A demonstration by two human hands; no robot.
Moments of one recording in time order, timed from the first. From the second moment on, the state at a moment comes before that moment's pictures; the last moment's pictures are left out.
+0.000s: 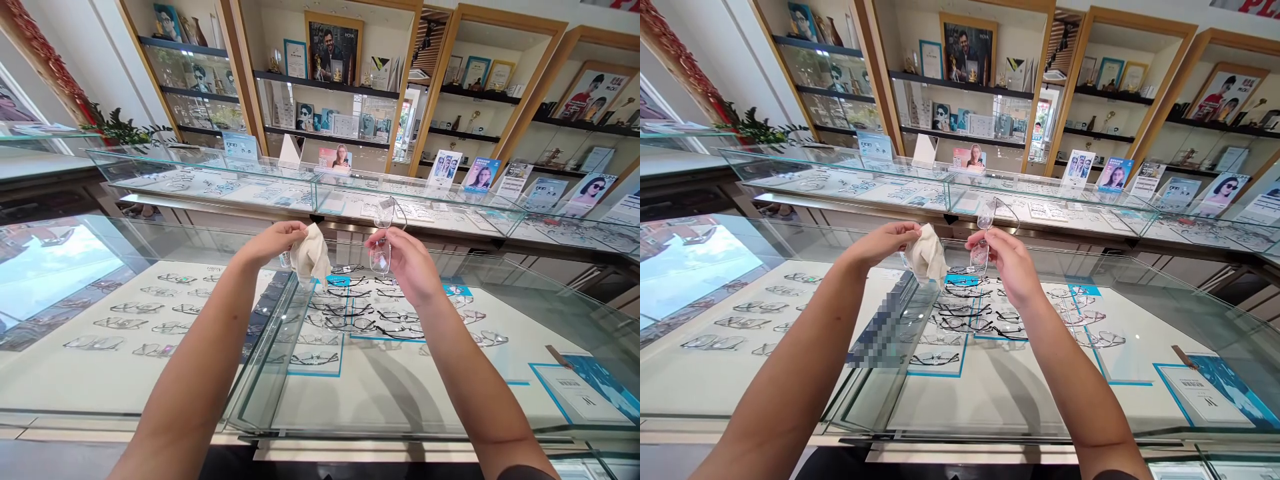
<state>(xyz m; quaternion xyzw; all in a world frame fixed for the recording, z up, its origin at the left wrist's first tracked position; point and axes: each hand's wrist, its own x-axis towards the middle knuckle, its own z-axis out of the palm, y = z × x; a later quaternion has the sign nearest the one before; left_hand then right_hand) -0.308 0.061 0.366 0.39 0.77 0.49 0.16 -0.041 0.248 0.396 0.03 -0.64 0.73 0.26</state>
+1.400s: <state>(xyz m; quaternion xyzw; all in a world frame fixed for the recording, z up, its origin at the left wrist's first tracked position) -0.173 0.089 0.390 0.46 0.68 0.57 -0.02 -0.065 0.229 0.367 0.00 -0.65 0.73 0.22</state>
